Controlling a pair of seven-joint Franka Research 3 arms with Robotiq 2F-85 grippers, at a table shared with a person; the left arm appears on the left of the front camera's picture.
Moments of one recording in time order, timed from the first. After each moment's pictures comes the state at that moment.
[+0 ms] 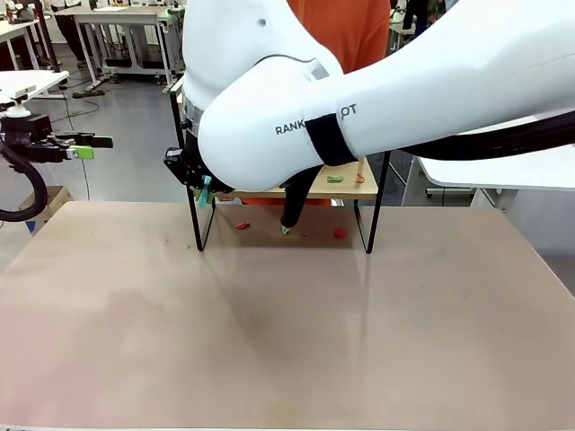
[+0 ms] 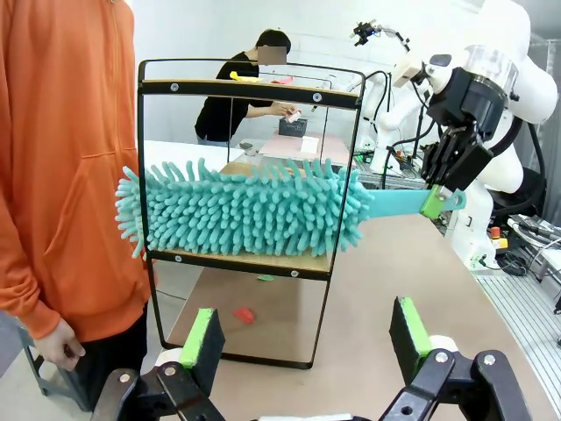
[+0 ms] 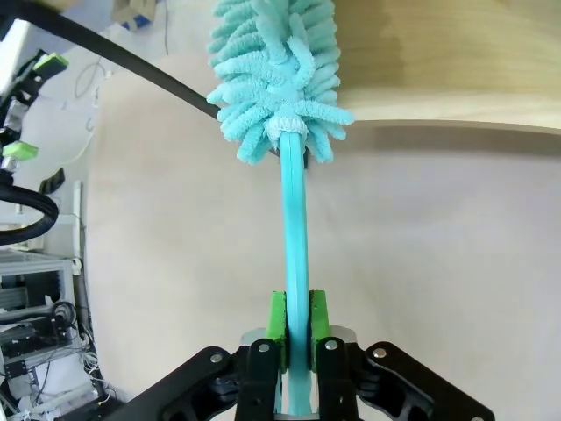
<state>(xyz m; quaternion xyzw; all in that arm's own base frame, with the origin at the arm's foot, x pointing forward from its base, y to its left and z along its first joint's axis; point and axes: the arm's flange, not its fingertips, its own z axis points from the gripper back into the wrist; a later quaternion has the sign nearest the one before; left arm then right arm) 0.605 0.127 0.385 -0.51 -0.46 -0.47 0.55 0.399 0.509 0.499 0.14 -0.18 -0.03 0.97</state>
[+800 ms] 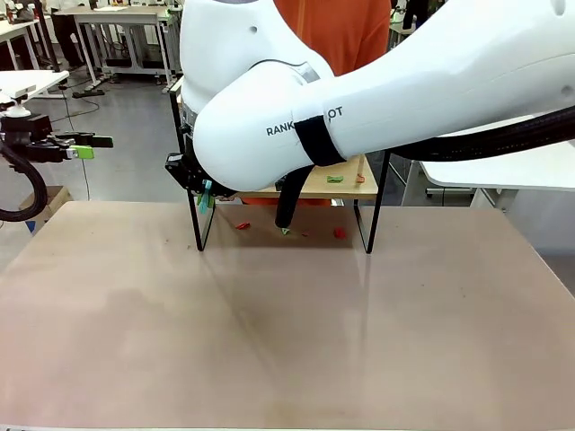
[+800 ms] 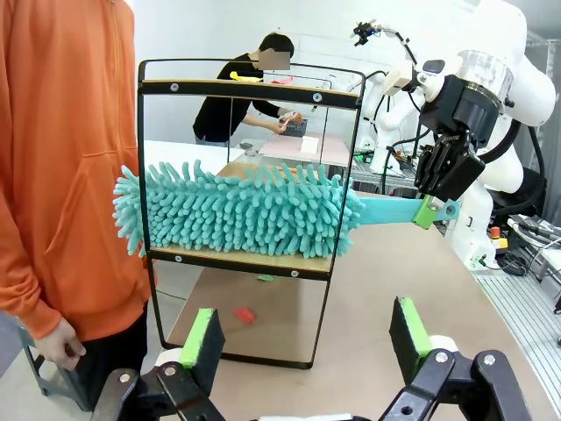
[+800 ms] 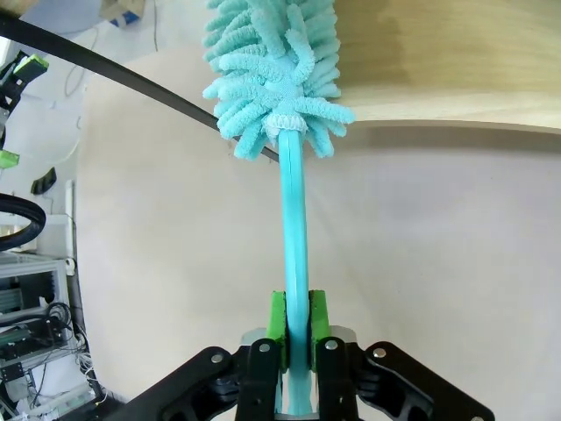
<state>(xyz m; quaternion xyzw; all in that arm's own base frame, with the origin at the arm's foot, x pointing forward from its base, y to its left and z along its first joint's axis) 0.605 0.127 0.385 -0.51 -0.46 -0.47 0.55 0.406 0.513 0.492 0.13 -0.18 -0.03 0.98</state>
